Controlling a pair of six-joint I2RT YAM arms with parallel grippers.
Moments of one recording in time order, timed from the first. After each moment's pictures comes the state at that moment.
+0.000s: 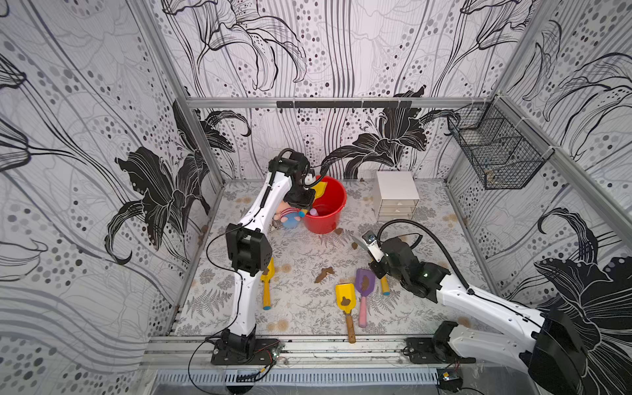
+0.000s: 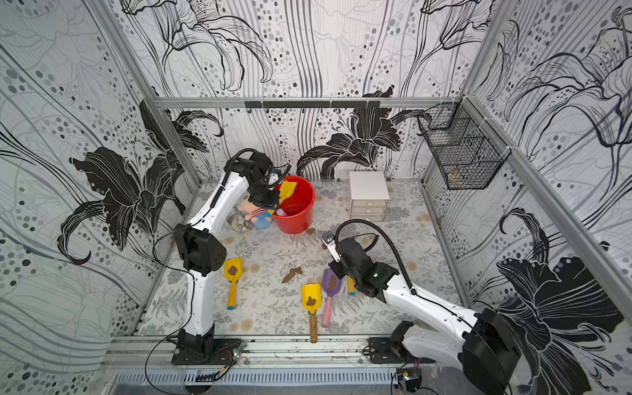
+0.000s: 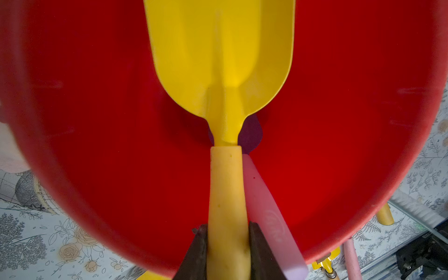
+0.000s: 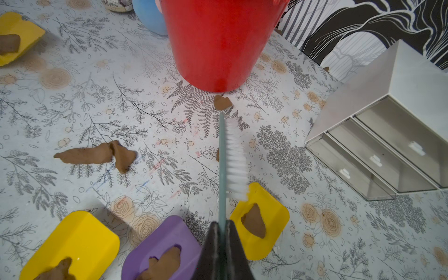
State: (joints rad) left arm -0.27 2.22 2.37 -1.45 0.18 0.01; right arm 0.79 1.10 0.68 -0.23 0.25 -0.12
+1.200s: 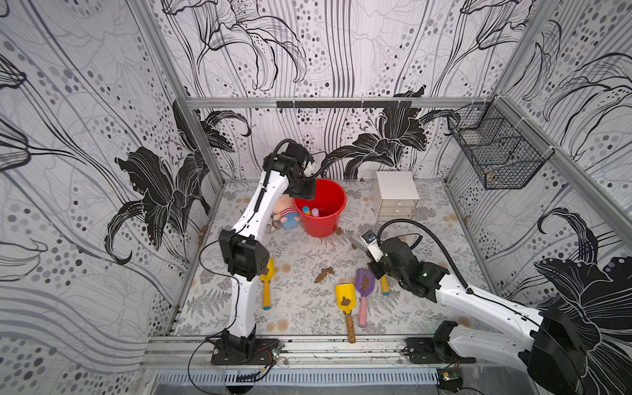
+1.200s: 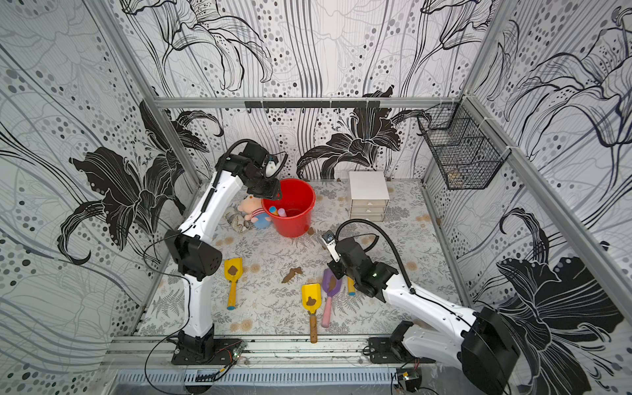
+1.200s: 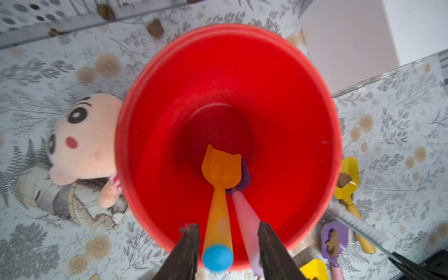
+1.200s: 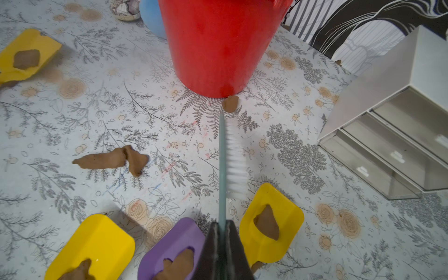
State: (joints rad) left arm -0.28 2.04 2.31 -1.32 0.15 -0.10; right arm 0.79 1.11 0.68 -0.23 0.18 -0.04
